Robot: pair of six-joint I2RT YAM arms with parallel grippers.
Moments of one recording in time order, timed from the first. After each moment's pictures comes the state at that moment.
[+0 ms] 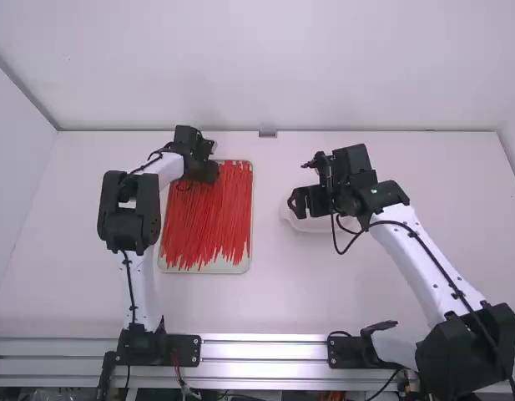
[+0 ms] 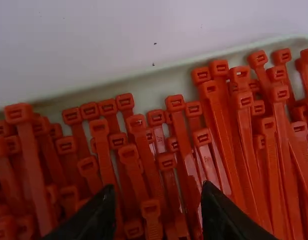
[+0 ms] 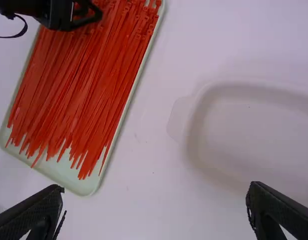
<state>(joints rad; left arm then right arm) -0.03 2.21 1.54 -0.39 0.24 0.12 0.32 1.37 1.12 -0.73 -0.32 0.08</state>
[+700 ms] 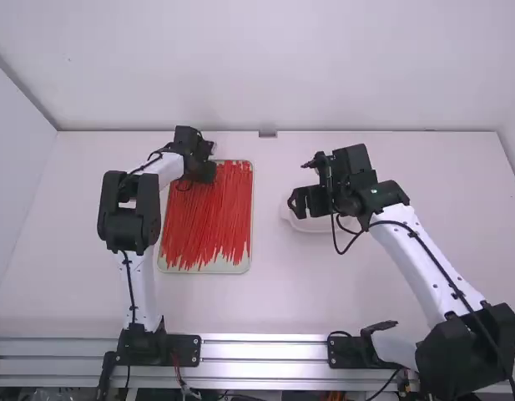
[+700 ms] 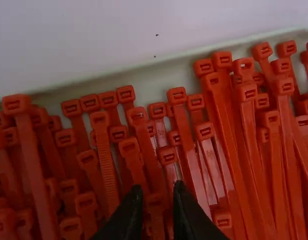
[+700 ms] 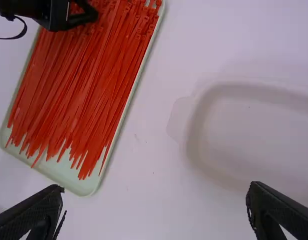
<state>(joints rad) -0.03 2.21 1.54 -0.41 0.22 0.12 0.32 1.38 1.12 -0.73 -0.32 0.08</state>
